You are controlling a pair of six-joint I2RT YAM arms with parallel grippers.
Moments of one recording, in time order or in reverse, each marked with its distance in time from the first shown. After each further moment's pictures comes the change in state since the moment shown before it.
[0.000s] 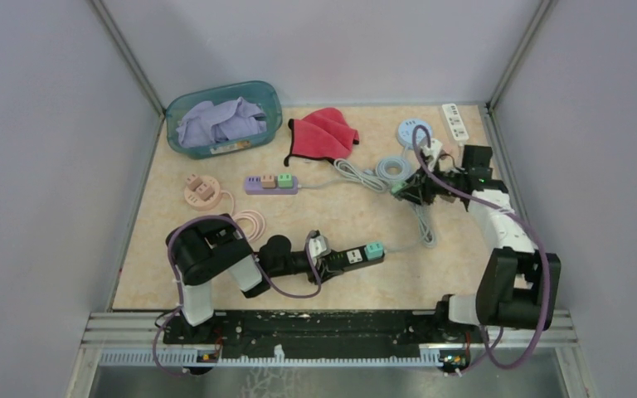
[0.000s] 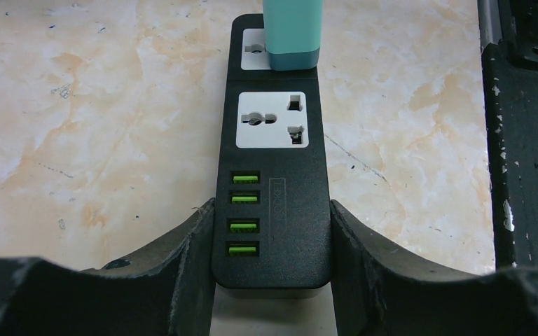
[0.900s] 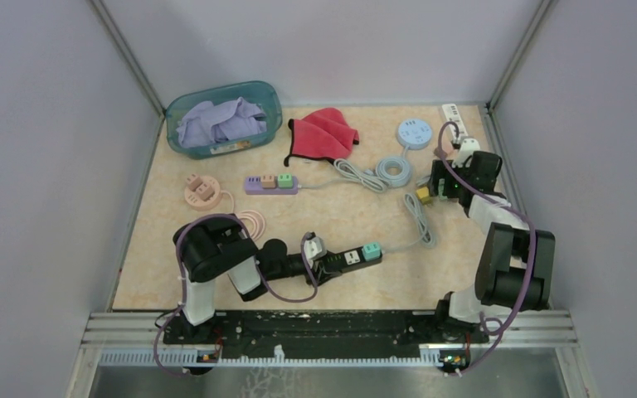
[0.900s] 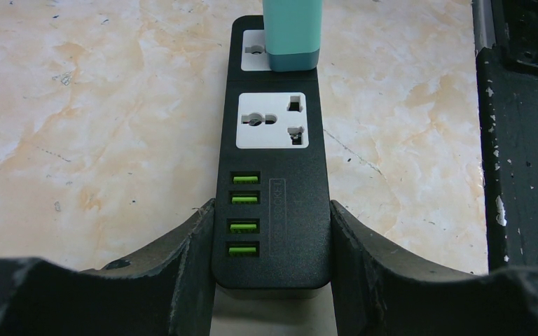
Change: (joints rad) left arm 0.000 0.048 -0.039 0.117 -0.012 -0.039; right arm -0.159 0.103 -0.171 0.535 0.809 0.621
